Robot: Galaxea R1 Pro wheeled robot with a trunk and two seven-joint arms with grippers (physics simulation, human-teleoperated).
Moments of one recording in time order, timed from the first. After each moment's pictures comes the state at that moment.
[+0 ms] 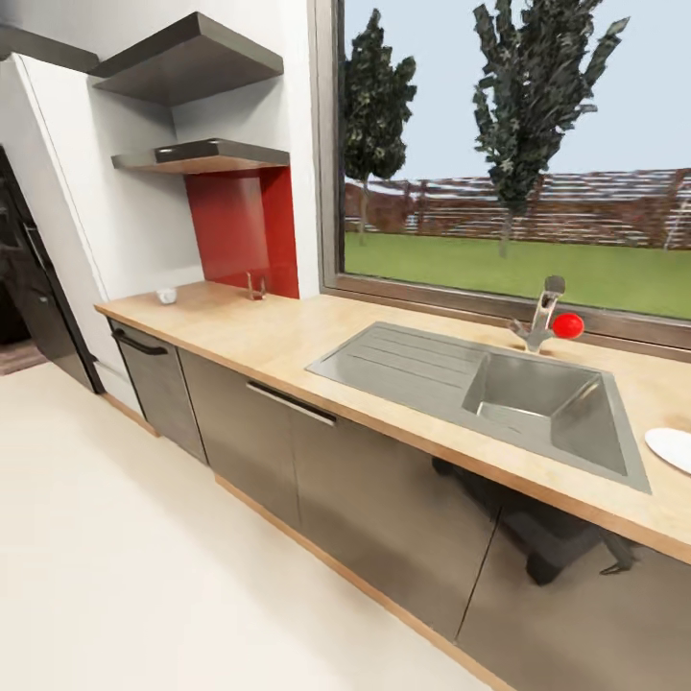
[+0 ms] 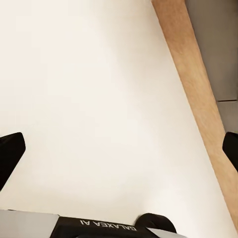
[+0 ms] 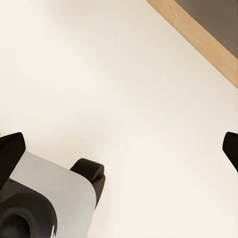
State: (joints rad) left arm -0.17 0.08 0.05 -0.07 0.61 -0.16 -0.62; right arm -0.06 -0.24 -0.88 -0.39 0.77 -0.34 0.79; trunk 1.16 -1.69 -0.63
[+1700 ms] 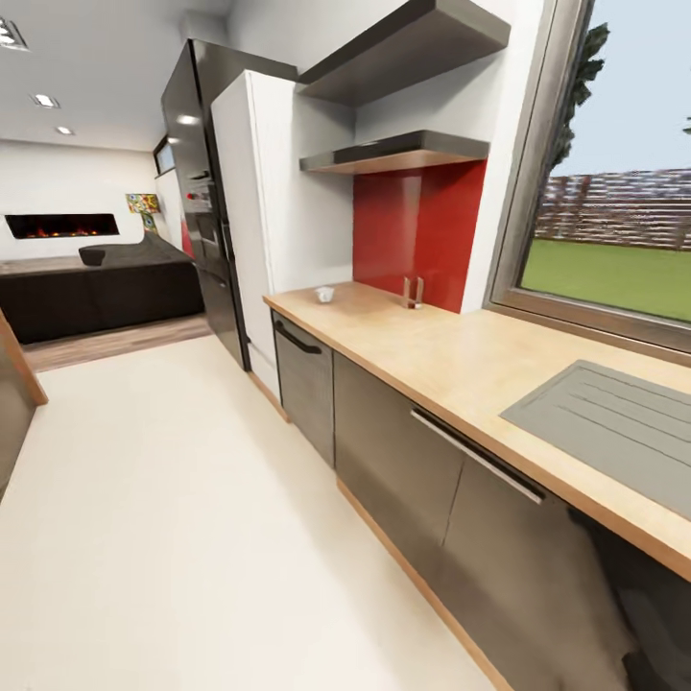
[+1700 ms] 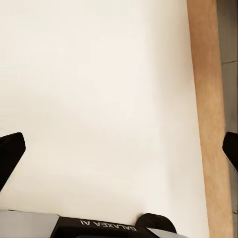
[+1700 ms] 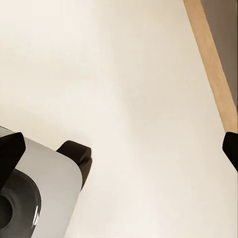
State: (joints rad) left arm -0.17 0.08 0.05 -0.07 0.61 -0.16 -0.62; right arm -0.06 -0.23 -0.88 -0.39 0.89 -0.34 0.71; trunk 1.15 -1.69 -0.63
